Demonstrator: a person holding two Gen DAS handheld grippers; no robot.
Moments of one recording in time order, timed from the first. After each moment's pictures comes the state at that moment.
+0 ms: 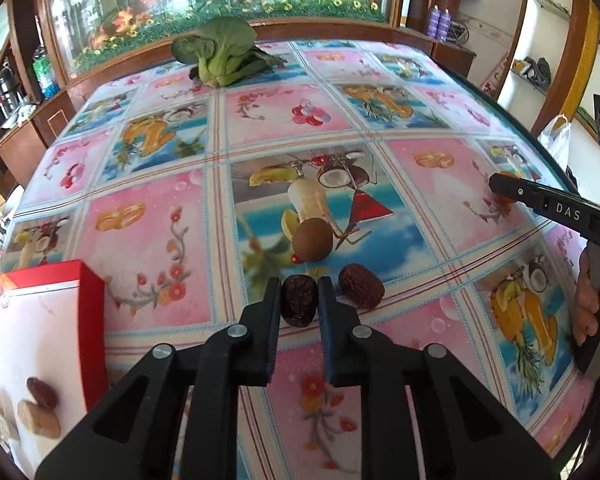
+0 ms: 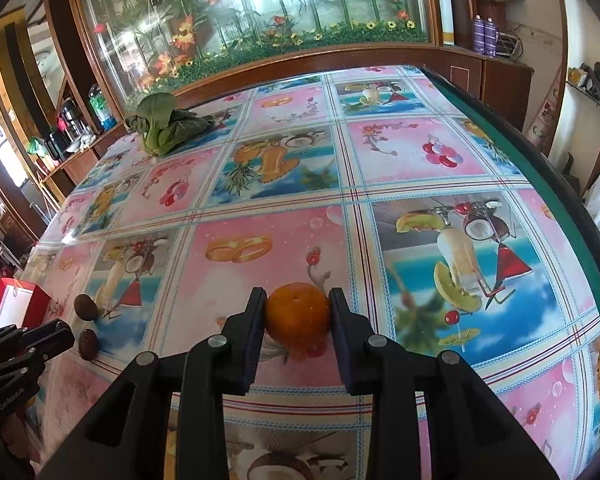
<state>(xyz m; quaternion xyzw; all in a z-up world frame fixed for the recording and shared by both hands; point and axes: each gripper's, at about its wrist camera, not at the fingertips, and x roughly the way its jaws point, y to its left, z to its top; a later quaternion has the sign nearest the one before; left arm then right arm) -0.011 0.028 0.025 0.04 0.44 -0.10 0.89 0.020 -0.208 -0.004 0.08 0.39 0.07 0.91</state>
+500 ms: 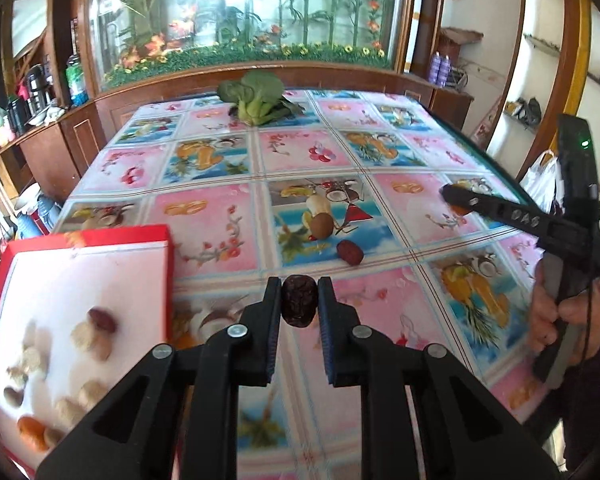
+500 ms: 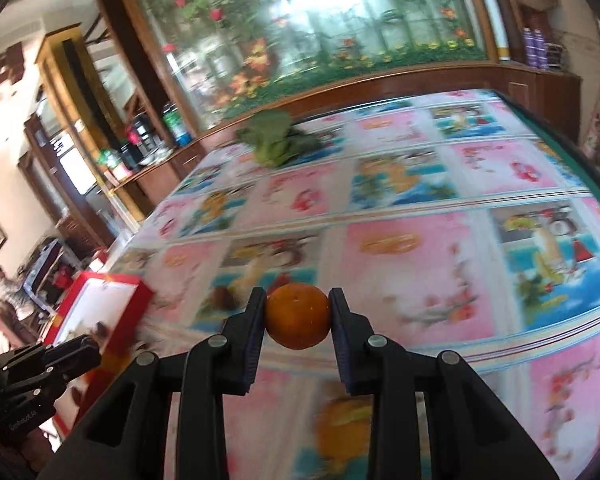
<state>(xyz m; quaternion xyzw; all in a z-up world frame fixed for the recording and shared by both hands) -0.103 0.067 0.073 0.01 0.38 -0.09 0.92 -0.023 -0.135 0.020 0.11 0.35 0.21 0.91</state>
